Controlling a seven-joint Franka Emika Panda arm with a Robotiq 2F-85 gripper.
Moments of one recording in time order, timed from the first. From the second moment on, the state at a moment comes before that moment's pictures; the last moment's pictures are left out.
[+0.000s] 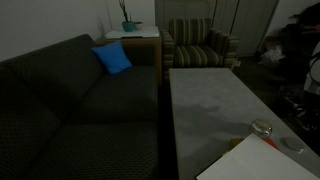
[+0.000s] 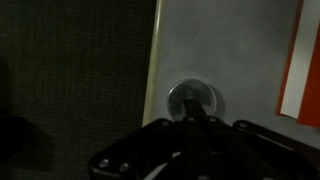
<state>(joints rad) -0.15 1.19 -0.08 -1.69 -0.04 2.69 -0.09</state>
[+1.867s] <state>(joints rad) -0.21 1.33 -0.02 -1.59 -0.03 2.69 -0.10</state>
